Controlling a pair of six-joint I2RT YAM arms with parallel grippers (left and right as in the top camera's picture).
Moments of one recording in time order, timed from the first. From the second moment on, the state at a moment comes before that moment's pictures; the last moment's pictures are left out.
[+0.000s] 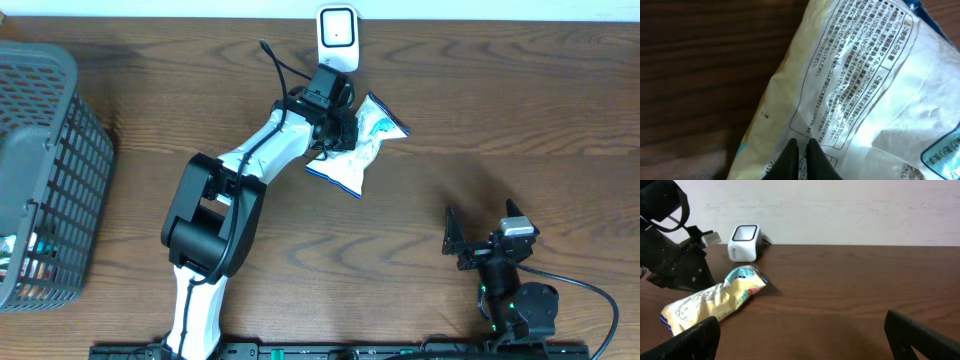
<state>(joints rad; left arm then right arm) -0.48 2.16 1.56 -0.50 0.28 -0.36 0.06 0.01 0.01 -0.07 -0.07 0.03</state>
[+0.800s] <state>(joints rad) -0.56 2.10 1.56 -0.60 0.15 -0.41 0.06 0.01 0.01 -0.07 -0.07 0.03</state>
